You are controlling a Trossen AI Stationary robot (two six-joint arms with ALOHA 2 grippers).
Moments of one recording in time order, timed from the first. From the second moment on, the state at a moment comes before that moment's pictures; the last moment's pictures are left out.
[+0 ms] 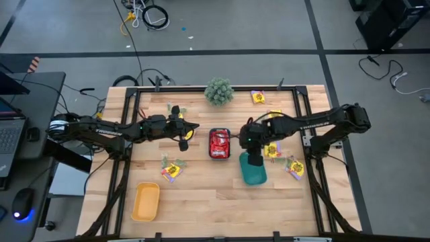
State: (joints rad) left arm 0.14 1.19 0.43 0.55 -0.17 0.13; right arm 0.01 1.49 1.04 -0.75 -0.02 0.14
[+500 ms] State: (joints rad) left arm 0.14 1.19 0.43 0.52 -0.17 0.13; right arm -0.03 1.49 0.96 -0.70 -0.13 0.09
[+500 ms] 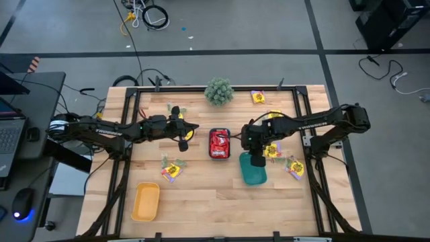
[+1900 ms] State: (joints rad) left arm 0.14 1.19 0.44 0.49 -0.17 0.15; right arm -0.22 1.62 1.02 -0.60 0.01 -0.24
